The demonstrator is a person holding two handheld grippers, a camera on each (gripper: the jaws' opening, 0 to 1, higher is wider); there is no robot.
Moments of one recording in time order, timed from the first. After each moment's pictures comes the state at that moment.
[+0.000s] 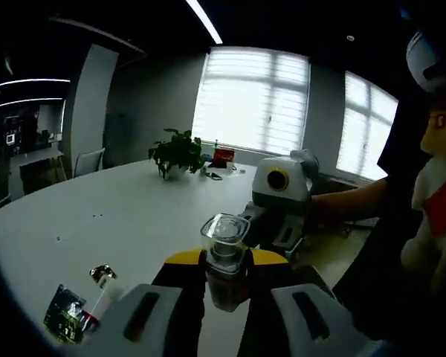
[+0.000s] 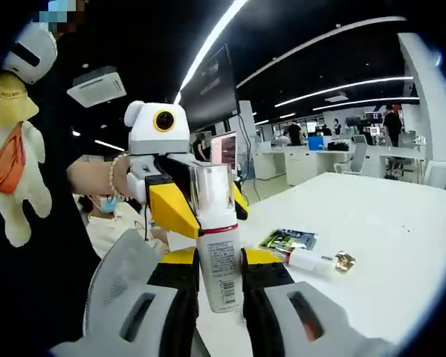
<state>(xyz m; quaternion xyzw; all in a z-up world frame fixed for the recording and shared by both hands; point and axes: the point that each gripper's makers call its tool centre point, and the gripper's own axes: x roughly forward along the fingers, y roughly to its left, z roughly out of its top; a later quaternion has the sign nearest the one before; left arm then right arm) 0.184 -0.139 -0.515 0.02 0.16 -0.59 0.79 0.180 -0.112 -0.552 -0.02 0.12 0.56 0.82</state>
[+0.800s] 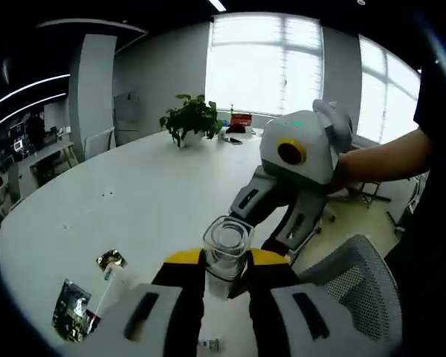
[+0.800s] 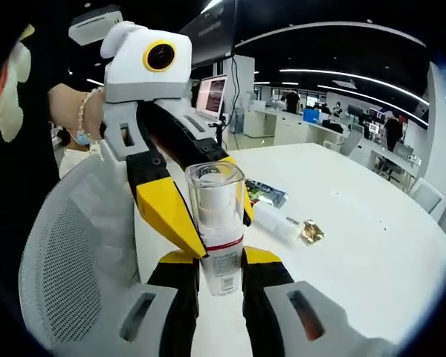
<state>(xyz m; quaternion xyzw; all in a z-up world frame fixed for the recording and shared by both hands) 0.226 -0.169 -0.596 0.10 0.21 -0.54 0.81 0.232 -0.146 -0.638 -0.16 0.19 0.53 0.81</state>
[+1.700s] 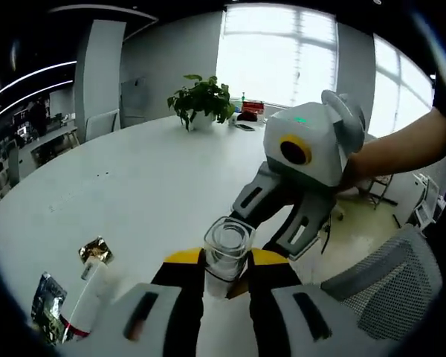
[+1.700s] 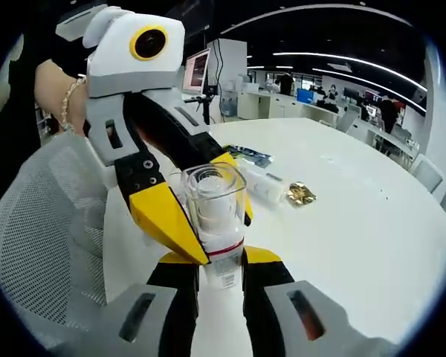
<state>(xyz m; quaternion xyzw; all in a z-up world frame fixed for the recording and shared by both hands) 0.268 -0.199 -0.668 0.10 0.24 -0.52 0.81 0.272 -0.179 -0.711 -0.17 0.24 0.51 0.81</state>
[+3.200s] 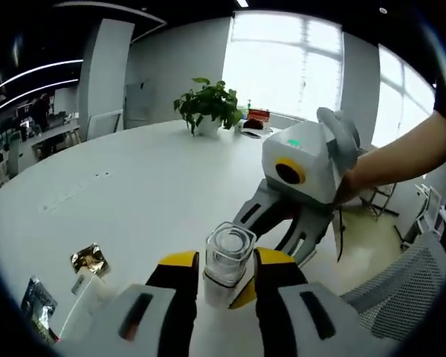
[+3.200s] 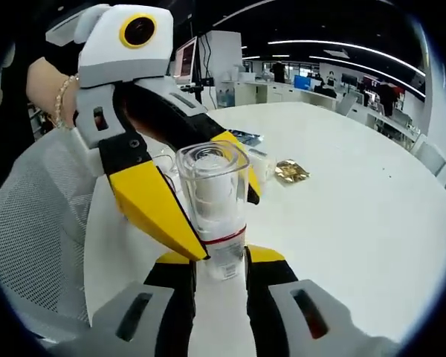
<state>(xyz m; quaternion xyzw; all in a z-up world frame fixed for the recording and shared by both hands) 0.297 -0.215 -0.675 0.07 0.23 -0.52 0.82 0.295 -0.196 -0.739 -0.16 0.27 0.51 0.80</state>
